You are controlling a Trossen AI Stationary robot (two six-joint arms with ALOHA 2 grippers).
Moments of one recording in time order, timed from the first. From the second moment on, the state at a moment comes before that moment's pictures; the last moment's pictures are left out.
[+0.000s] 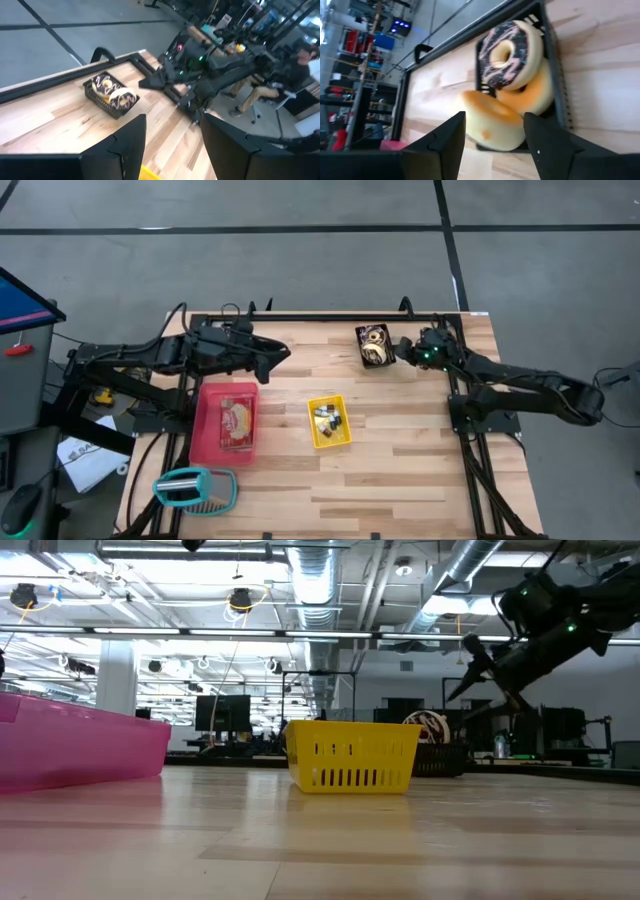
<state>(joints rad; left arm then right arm) -0.04 1.08 1.18 -0.40 -0.42 -0.69 -0.63 0.93 0.30 0.10 0.00 1.11</state>
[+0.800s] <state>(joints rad) -0.08 1.18 1.18 -0.36 -0.41 -0.70 -0.41 1.13 0.44 0.18 0.05 1.14</state>
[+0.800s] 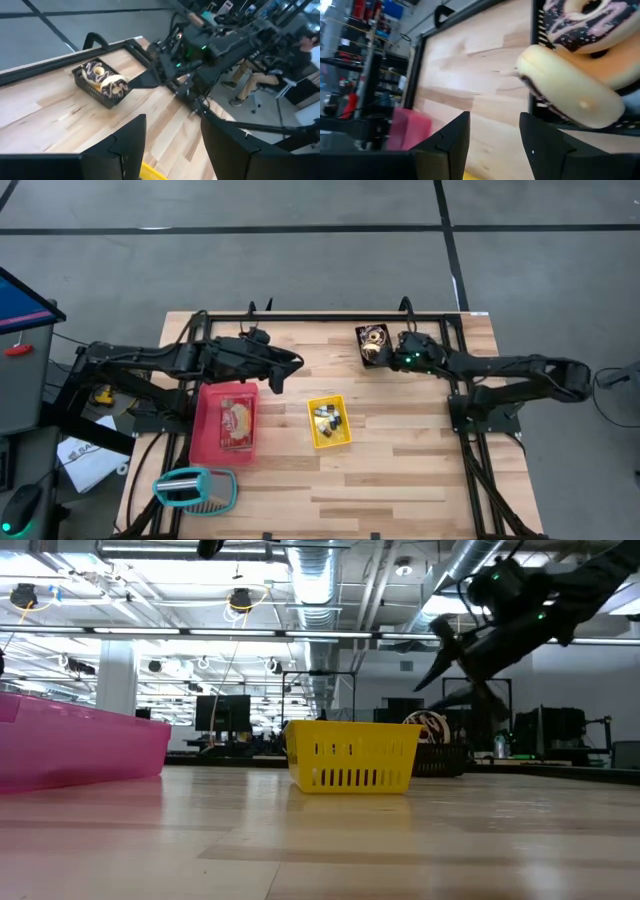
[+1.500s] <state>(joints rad) -0.13 1.19 1.18 -0.33 -0.43 -0.74 -0.54 1.11 0.45 0.18 0.04 1.06</state>
